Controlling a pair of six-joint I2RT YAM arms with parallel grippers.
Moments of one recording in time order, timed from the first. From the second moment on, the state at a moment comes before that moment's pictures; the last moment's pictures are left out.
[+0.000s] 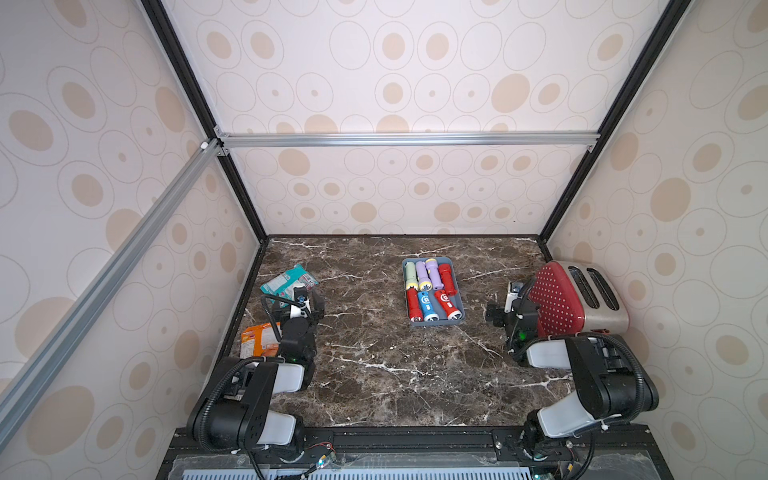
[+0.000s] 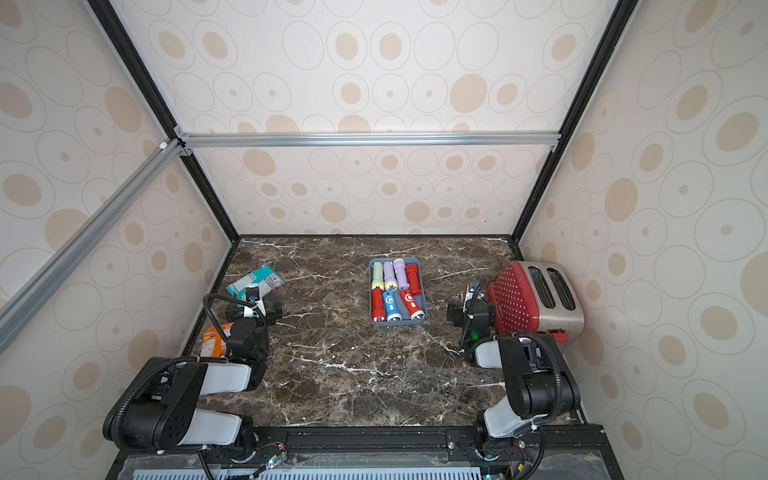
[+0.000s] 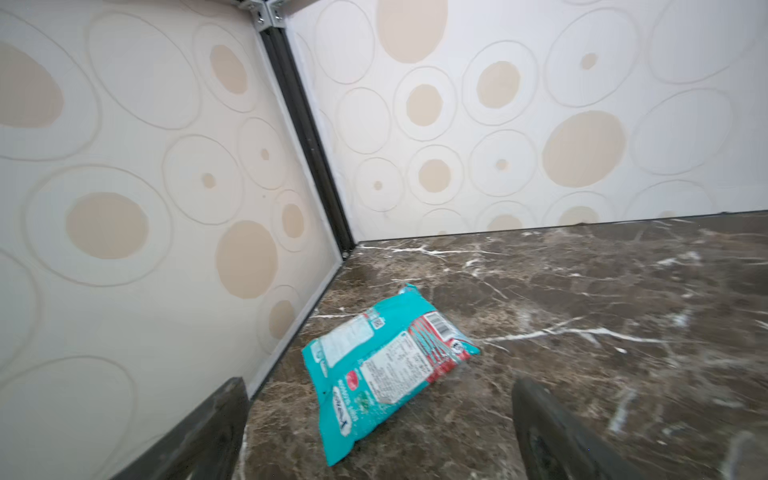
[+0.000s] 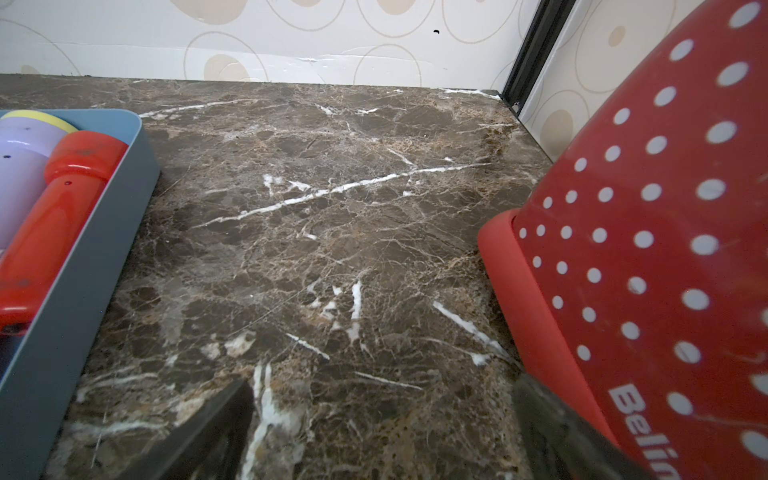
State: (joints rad) left arm -0.14 1.40 0.18 1.18 -0.43 0.20; right arm 0.08 1.54 0.40 0.71 0.25 0.01
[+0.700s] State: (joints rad) left arm -0.04 1.58 0.22 1.27 -0.22 0.07; right arm 0.08 1.54 0.40 0.71 0.24 0.01
